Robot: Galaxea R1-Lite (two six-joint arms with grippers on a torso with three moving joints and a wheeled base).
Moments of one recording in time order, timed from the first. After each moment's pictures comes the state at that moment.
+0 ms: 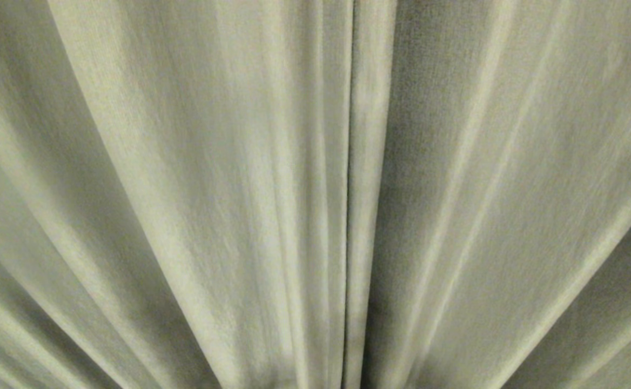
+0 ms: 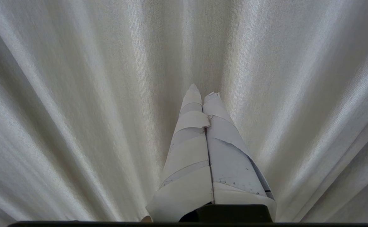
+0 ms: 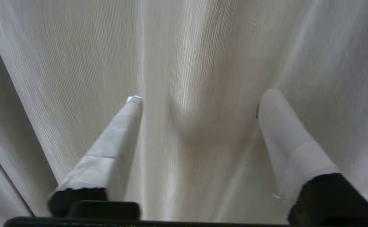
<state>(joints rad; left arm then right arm) -0.01 0.00 0.00 0.00 0.00 0.00 -0.20 0.88 -0.65 -0.37 0.35 -0.04</state>
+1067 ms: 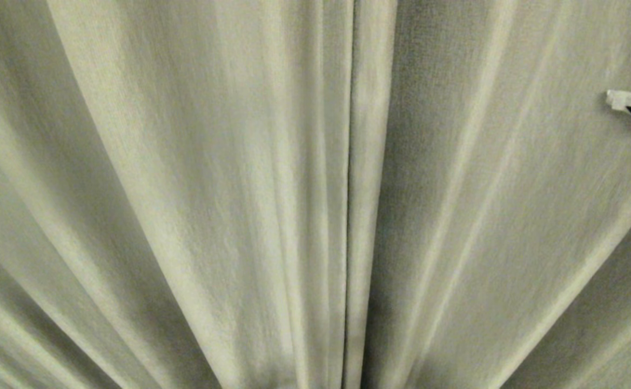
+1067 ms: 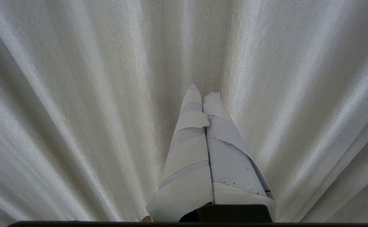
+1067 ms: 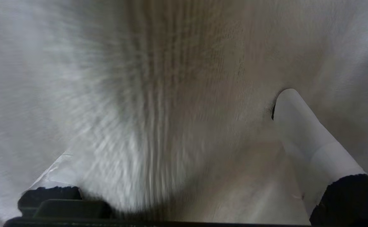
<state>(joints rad) -0.01 0.00 0.00 0.00 0.00 0.00 -0.19 1.27 -0.99 -0.37 0.39 -0.02</state>
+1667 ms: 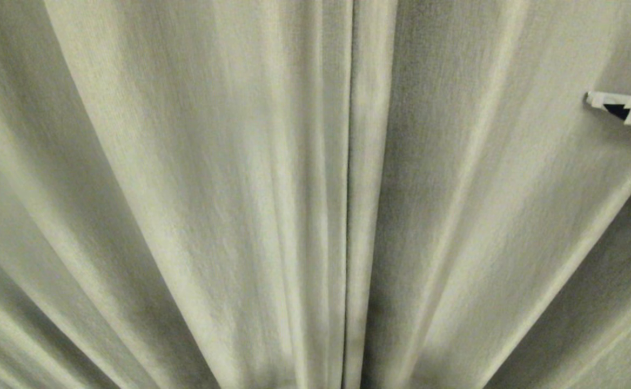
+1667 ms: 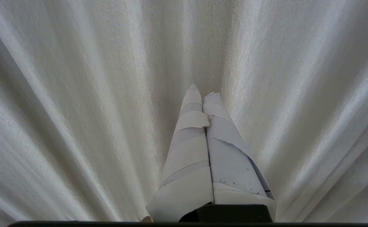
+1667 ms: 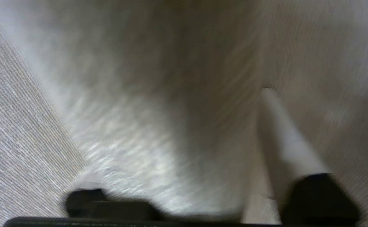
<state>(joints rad) -0.01 0.00 0.00 0.00 0.00 0.00 -0.19 1.41 -1.02 -0.48 0.39 0.10</state>
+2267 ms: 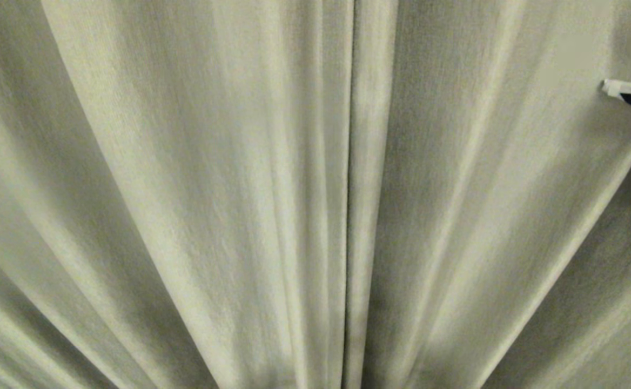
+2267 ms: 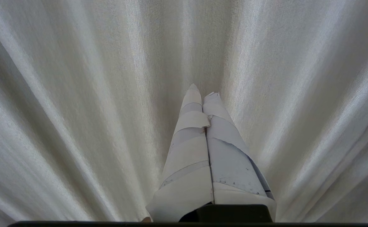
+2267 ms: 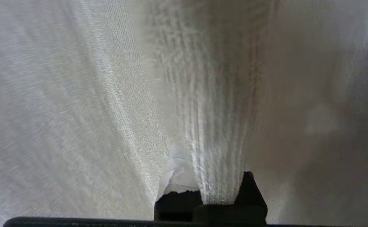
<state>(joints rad) -0.01 0.00 0.00 0.00 0.00 0.00 -0.17 1.40 -1.01 -0.55 0.39 0.12</state>
